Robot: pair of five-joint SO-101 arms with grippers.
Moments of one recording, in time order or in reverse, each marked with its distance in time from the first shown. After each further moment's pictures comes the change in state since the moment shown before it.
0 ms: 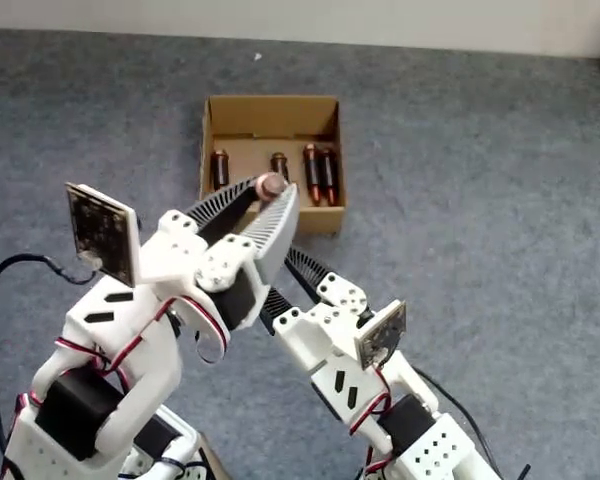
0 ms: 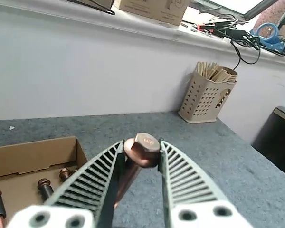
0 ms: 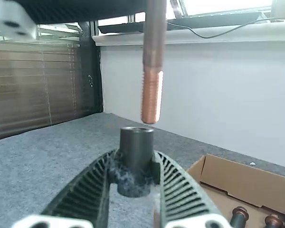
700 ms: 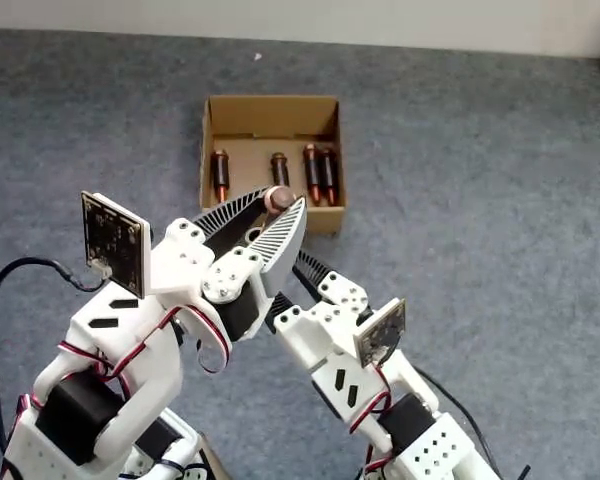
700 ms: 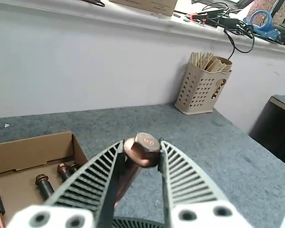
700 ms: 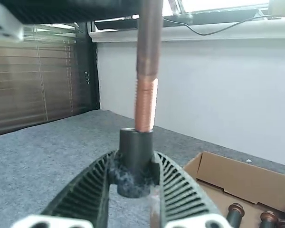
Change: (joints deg) left arm 1.8 -0.8 1.1 2.3 -1.1; right arm 1.0 0.2 0.0 -0.1 0.2
